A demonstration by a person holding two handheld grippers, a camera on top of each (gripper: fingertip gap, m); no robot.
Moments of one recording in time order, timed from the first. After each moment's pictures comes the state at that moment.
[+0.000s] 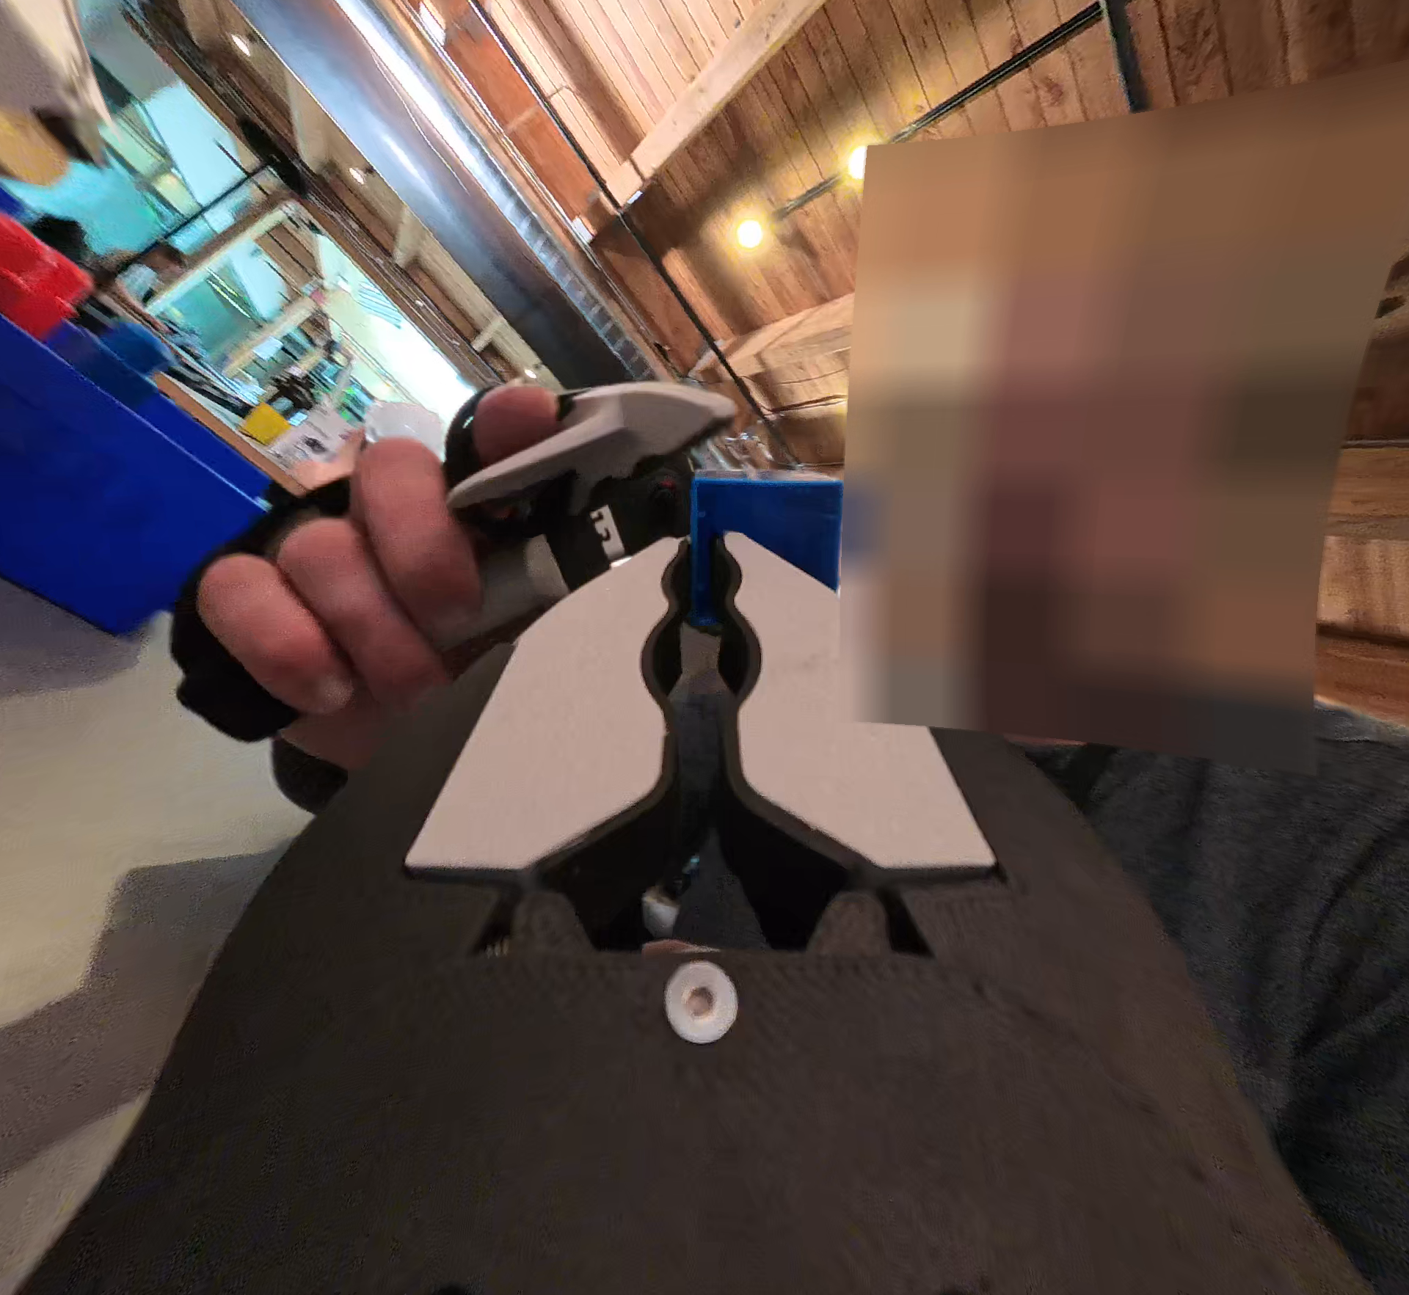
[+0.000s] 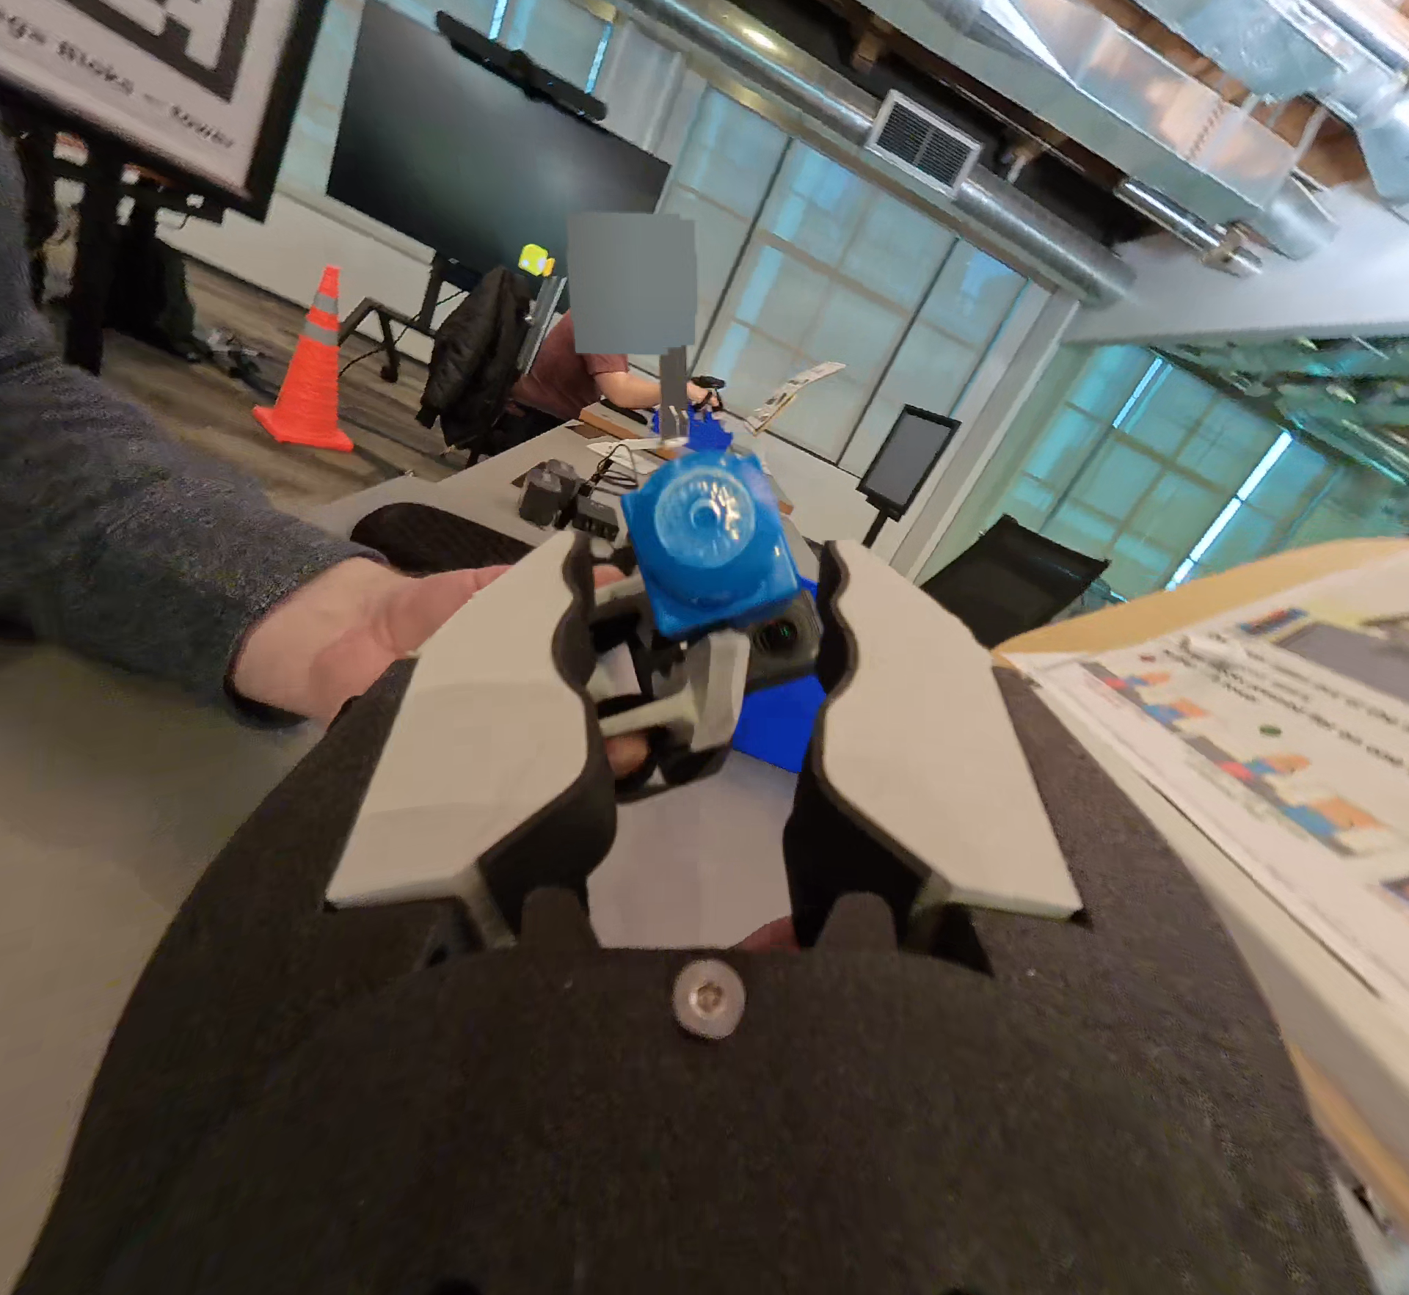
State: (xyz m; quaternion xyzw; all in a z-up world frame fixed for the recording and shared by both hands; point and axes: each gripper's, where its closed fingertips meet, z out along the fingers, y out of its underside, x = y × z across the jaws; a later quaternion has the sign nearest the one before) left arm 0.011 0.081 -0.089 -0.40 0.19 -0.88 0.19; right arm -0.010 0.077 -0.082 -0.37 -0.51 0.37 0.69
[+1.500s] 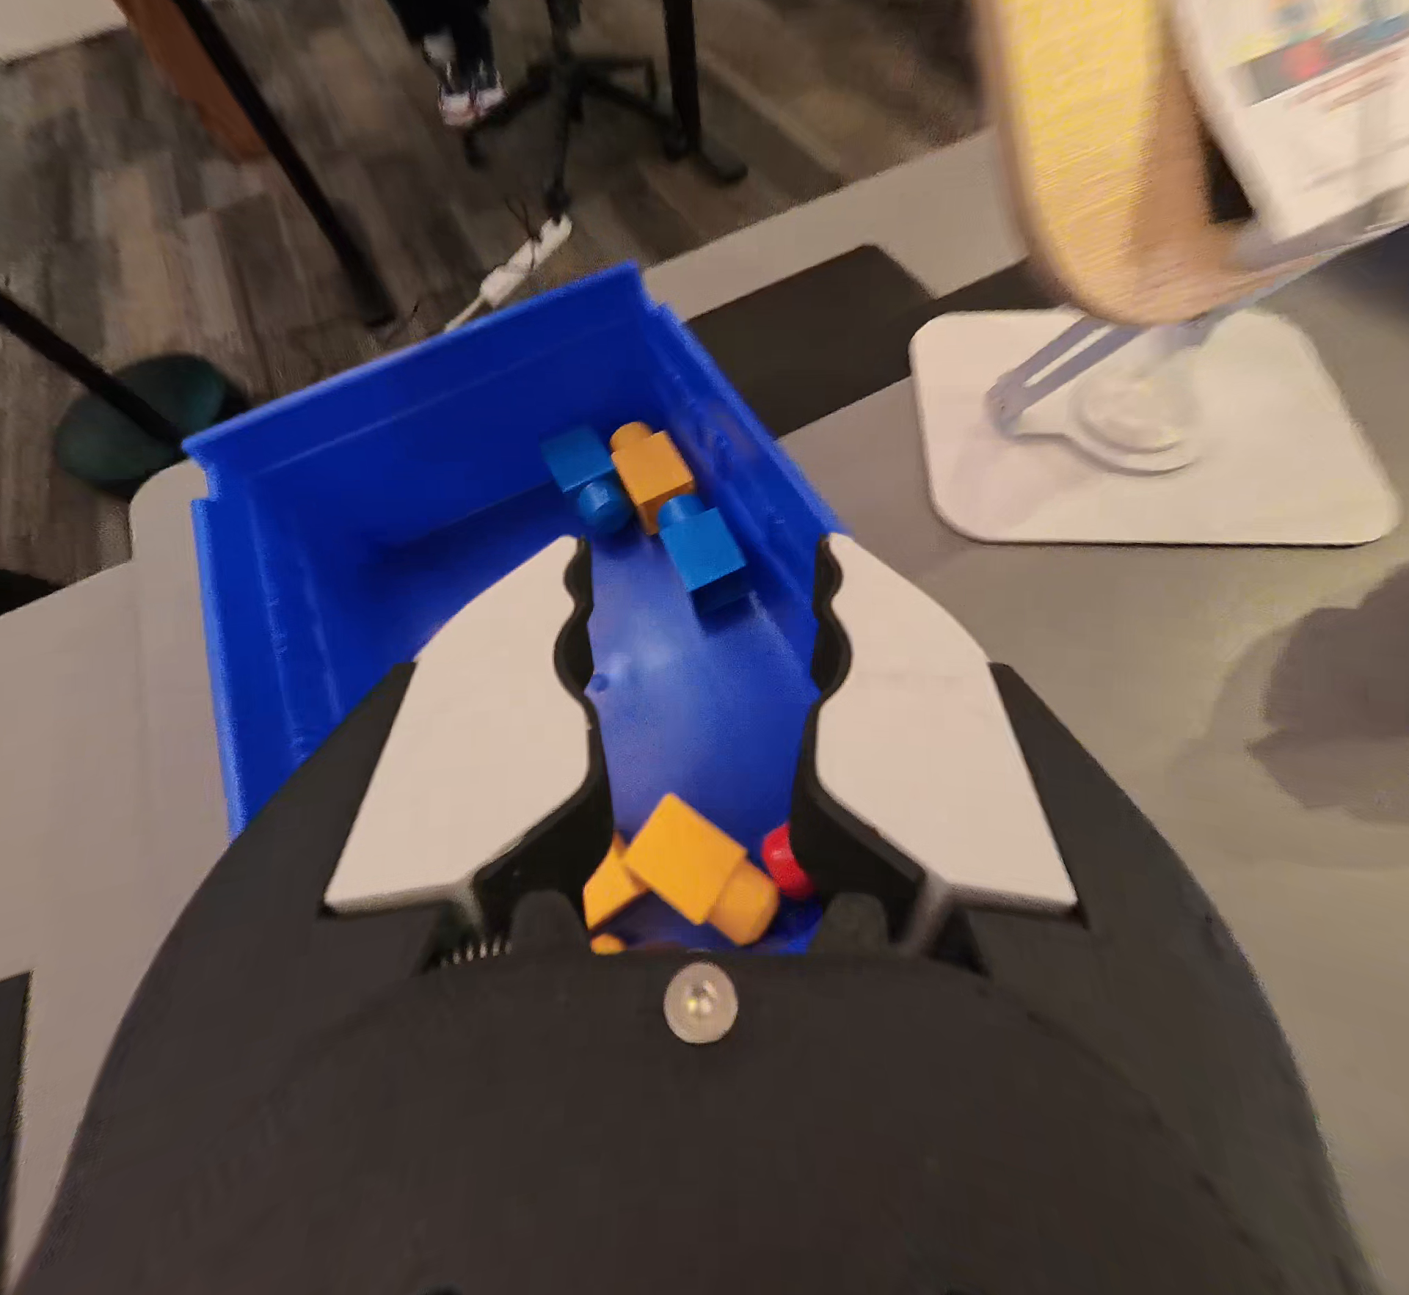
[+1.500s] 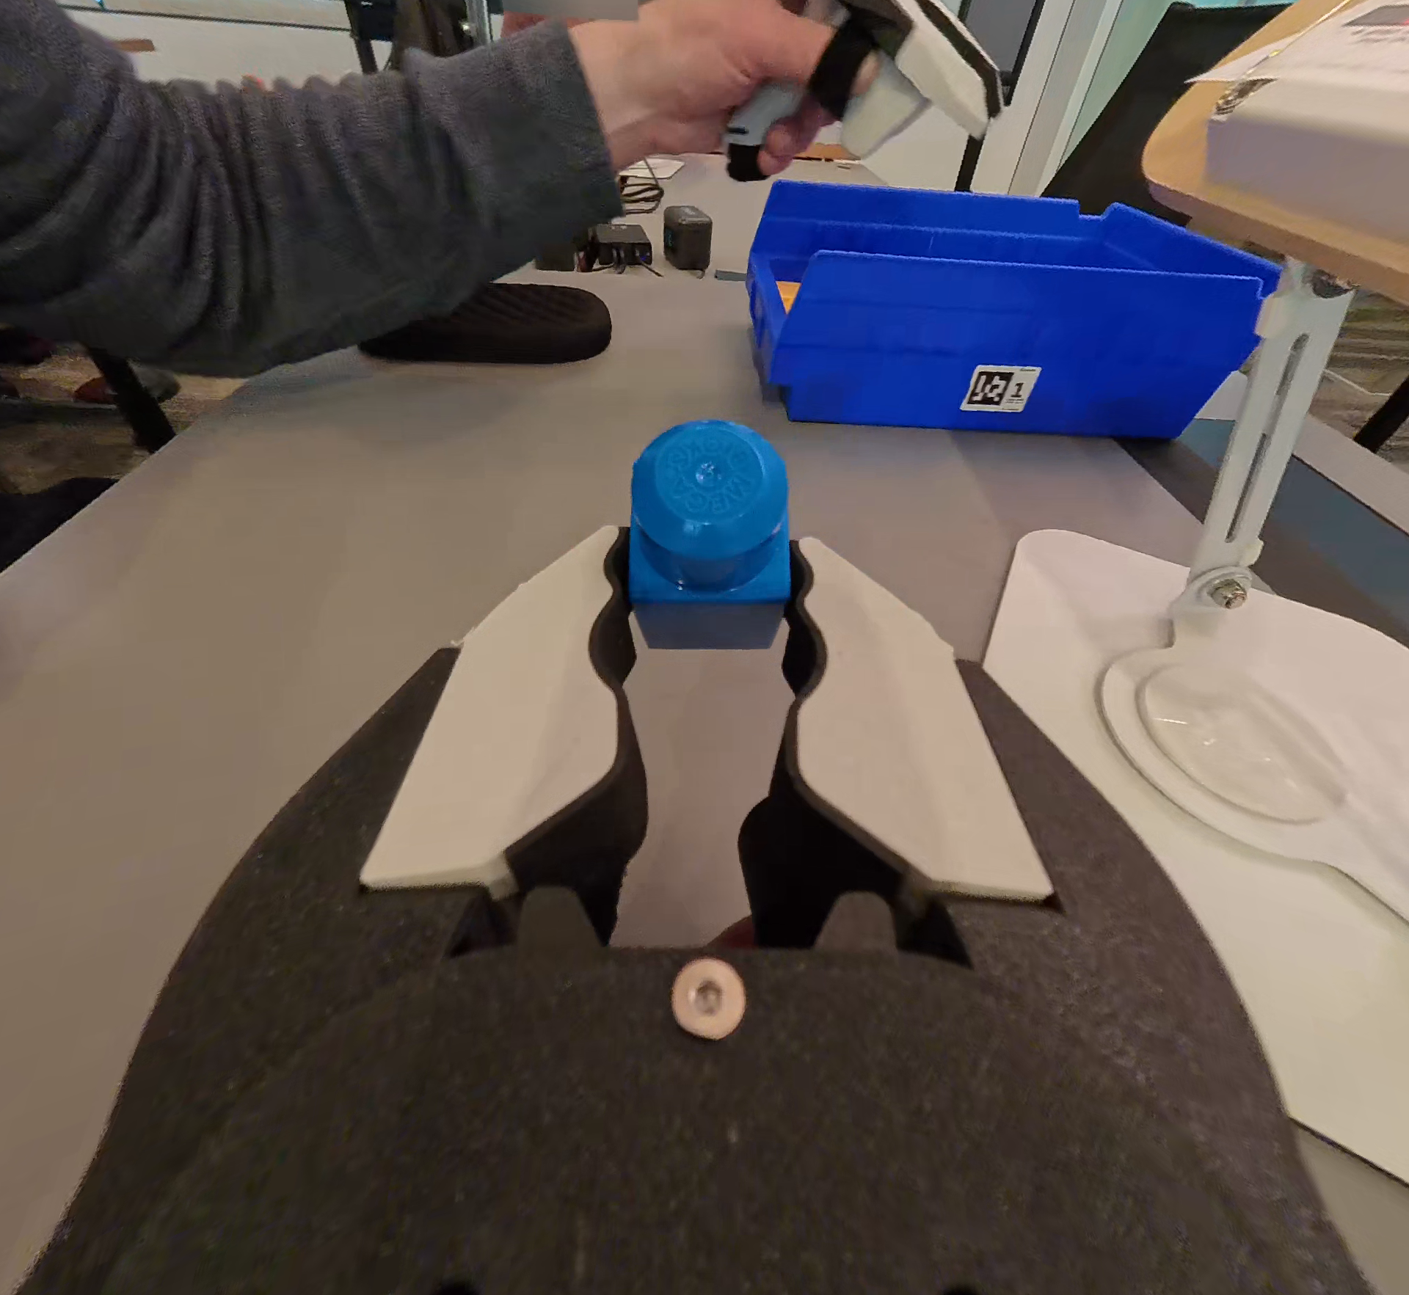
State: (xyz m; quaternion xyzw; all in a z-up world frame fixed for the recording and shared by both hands) left arm -0.244 0.320 -0.129 -0.81 0.31 -0.14 0.48; right arm -0.002 0.109 -0.192 -0.59 -0.49 0.38 0.52
